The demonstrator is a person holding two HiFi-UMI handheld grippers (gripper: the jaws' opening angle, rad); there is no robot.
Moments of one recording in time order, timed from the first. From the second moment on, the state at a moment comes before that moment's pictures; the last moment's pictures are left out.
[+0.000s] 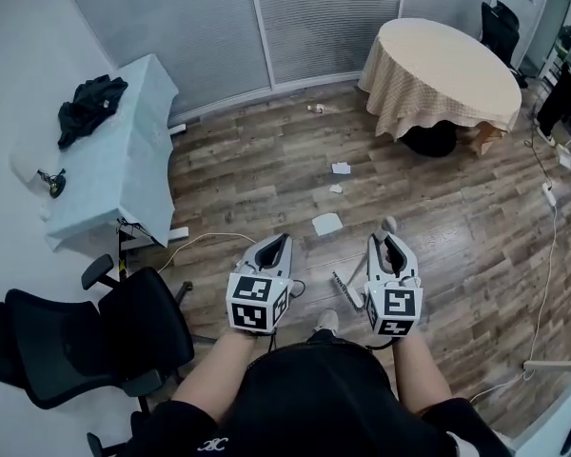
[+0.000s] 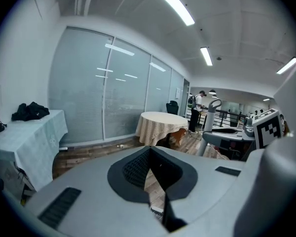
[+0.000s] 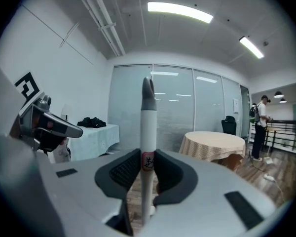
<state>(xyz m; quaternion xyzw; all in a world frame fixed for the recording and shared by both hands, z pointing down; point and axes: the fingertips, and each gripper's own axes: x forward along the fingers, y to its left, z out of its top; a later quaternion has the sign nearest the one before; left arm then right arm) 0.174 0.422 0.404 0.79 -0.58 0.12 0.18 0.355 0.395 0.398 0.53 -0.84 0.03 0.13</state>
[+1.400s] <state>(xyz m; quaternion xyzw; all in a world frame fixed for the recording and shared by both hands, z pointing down) 0.123 0.209 0.485 0.77 -0.58 0.13 0.25 0.314 0.176 0.518 0.49 -0.83 0.09 0.25</state>
